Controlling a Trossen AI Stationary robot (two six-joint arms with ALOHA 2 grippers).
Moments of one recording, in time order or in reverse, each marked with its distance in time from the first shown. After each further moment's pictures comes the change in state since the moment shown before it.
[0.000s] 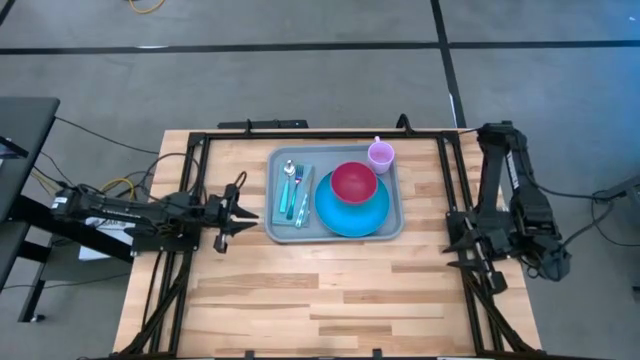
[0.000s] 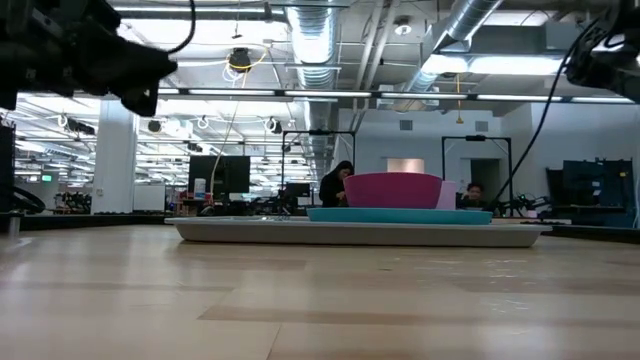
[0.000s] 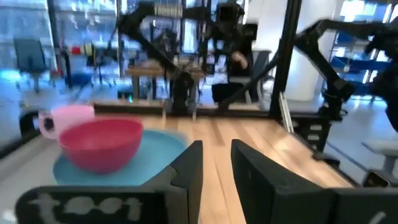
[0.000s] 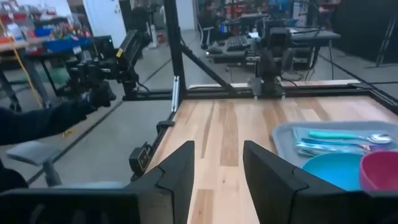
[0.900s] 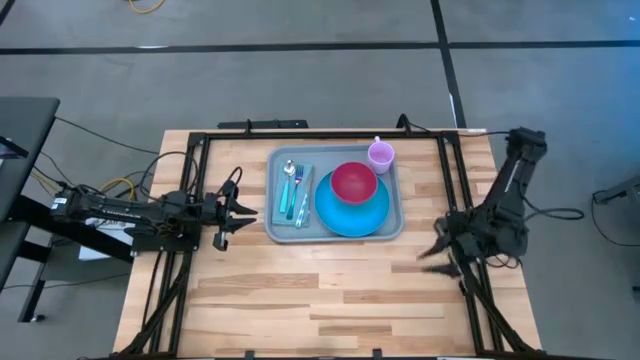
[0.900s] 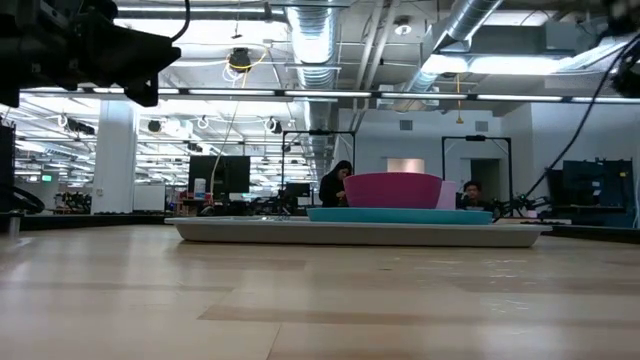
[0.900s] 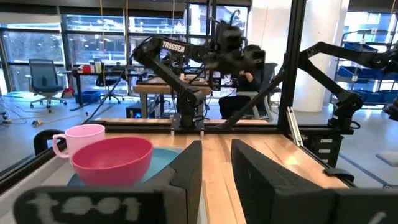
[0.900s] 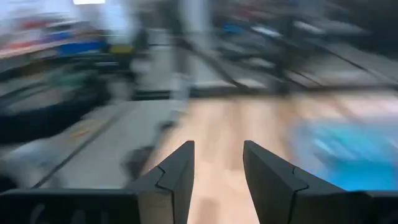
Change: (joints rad) left arm 0.011 -0.001 0.000 0.075 -0.016 0.039; right arm -0.430 -0.086 -0.292 0.668 -0.439 -0.464
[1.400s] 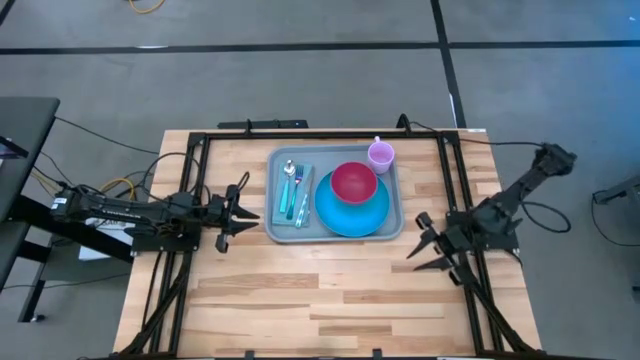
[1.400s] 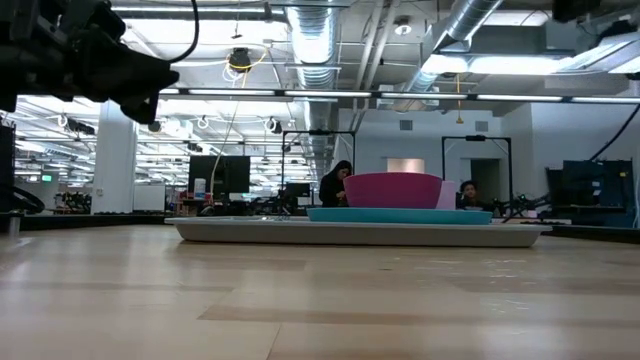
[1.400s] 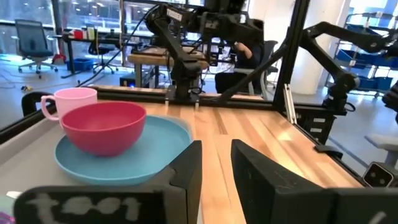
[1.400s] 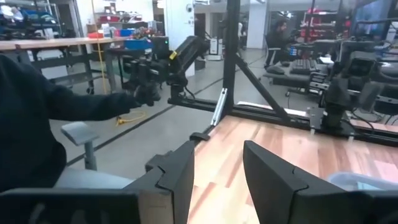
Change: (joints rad) left arm 0.000 0.000 0.000 -0.115 0.014 -0.068; right arm -0.449 -0.030 -0.032 0.152 -0.704 -0.277
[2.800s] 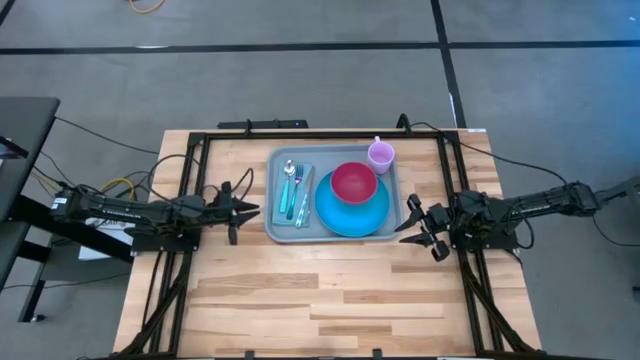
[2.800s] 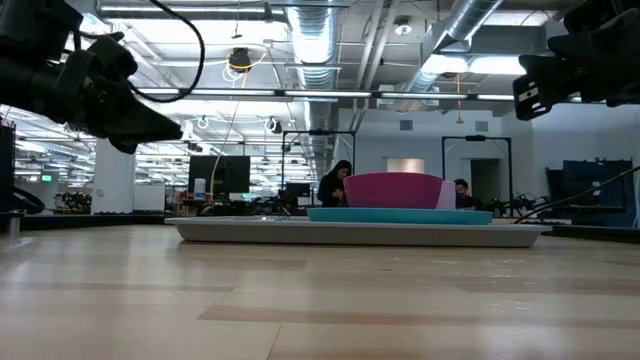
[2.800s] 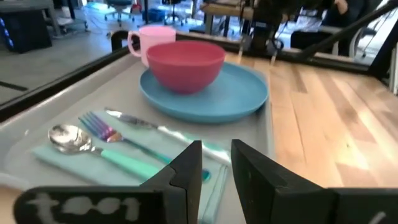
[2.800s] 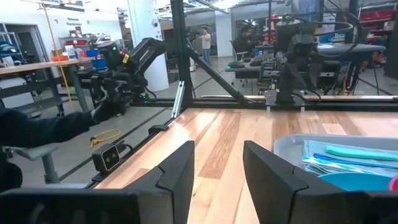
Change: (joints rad) left arm 0.000 0.000 -0.001 -0.232 -0.294 -0.065; right arm -0.587 -0.166 -0.349 0.237 -0.452 0.086
